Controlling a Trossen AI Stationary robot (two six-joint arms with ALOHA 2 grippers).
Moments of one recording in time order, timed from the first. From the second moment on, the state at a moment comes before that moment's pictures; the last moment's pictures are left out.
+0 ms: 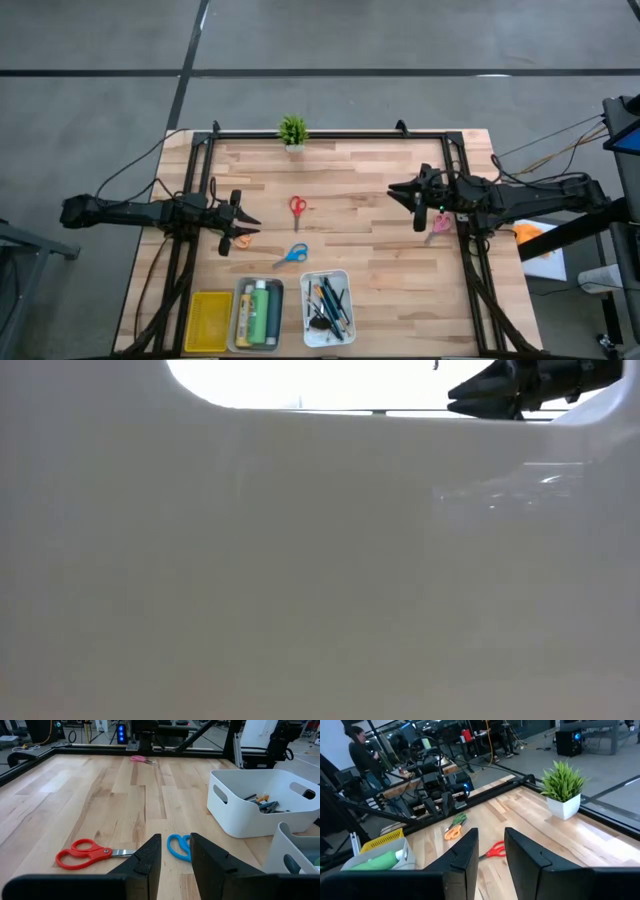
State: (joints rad) left arm 0.01 0.30 0.00 0.04 0.12 -0.03; right arm 0.06 0.66 0.46 0.09 0.31 0.38
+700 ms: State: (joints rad) left arm 0.01 0.30 0.00 0.08 0.13 -0.09; right arm 0.06 0.66 0.47 0.08 0.31 0.39
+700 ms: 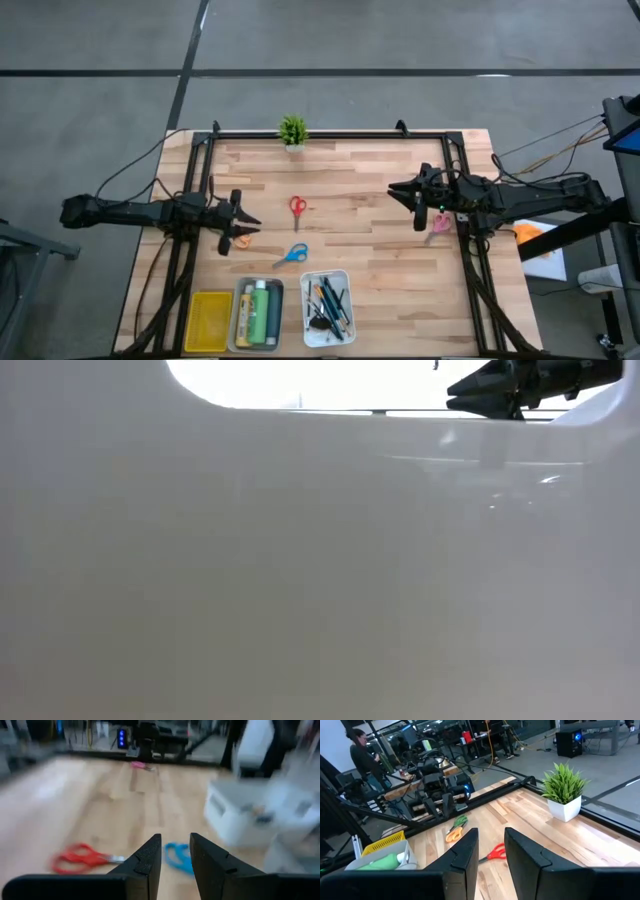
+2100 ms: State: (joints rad) left arm 0.00 1.51 0.99 -0.63 0.14 -0.51; right arm 0.06 0.67 0.47 0.08 0.31 0.39
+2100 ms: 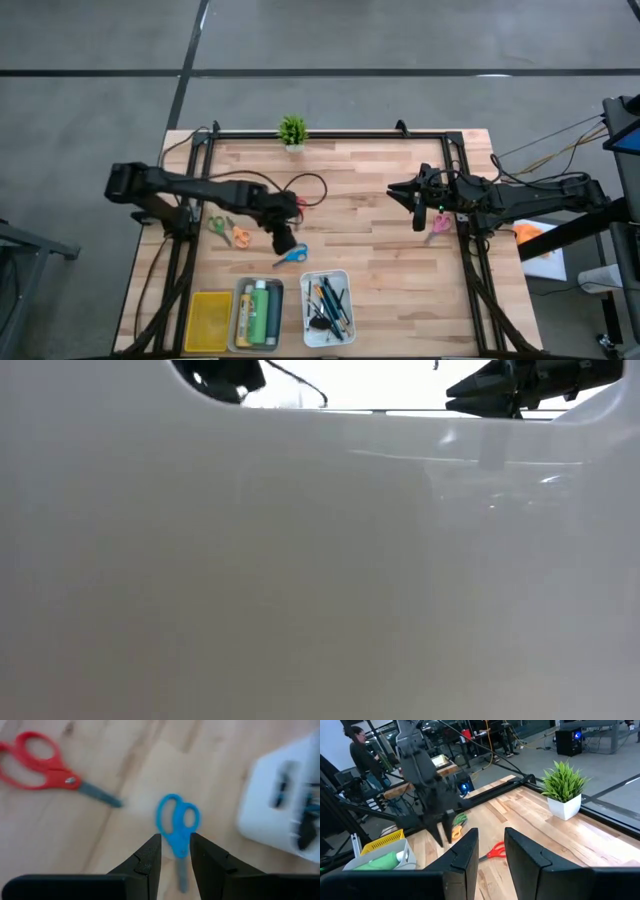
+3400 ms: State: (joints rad) left arm -0.03 1.82 1.01 -0.51 0.14 -0.57; right arm 0.06 0.68 0.47 0.08 0.31 0.39
